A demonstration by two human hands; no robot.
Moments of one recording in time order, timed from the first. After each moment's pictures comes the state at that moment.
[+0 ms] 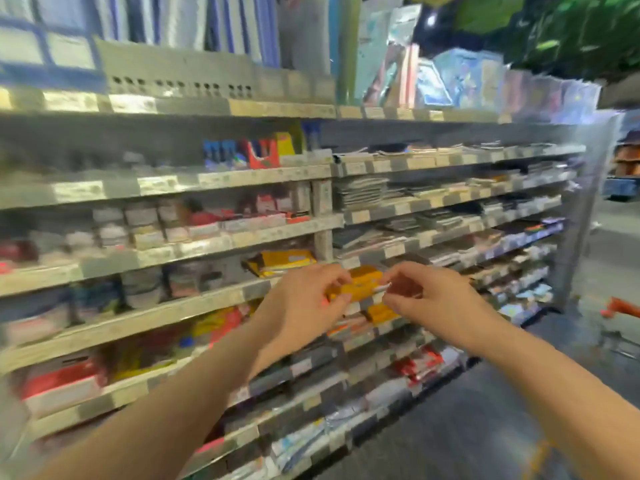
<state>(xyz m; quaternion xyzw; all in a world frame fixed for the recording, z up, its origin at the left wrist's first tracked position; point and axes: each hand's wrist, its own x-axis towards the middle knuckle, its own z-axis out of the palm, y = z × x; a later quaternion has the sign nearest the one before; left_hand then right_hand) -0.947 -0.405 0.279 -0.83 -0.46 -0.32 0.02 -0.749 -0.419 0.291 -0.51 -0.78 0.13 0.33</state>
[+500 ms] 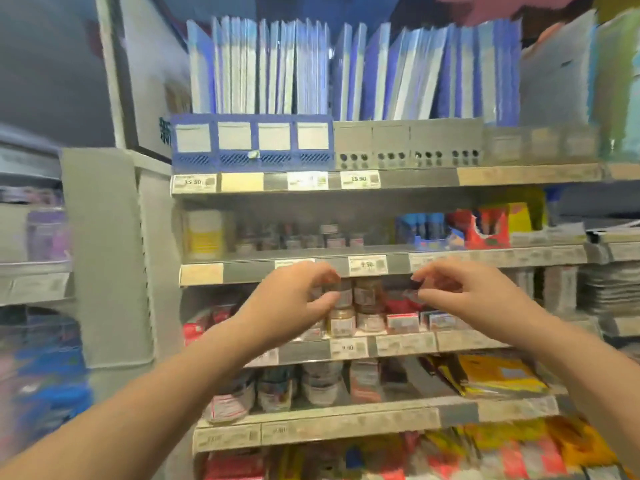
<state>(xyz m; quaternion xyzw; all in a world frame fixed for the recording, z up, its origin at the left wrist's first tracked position) -1.300 -0.322 0.386 -0.71 -0.61 -0.28 0.18 -1.074 -0.229 0.383 -0.32 -0.86 0.12 0.37</state>
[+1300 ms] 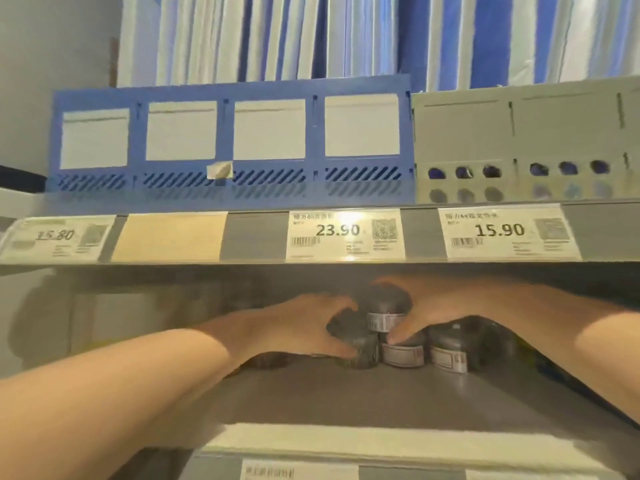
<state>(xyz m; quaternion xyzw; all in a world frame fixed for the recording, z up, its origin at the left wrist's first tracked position) -1.509 -0.012 0.463 -0.69 -0.71 -0.11 0.10 -1.335 0.106 0.492 -0.25 -0.96 0.06 0.11</state>
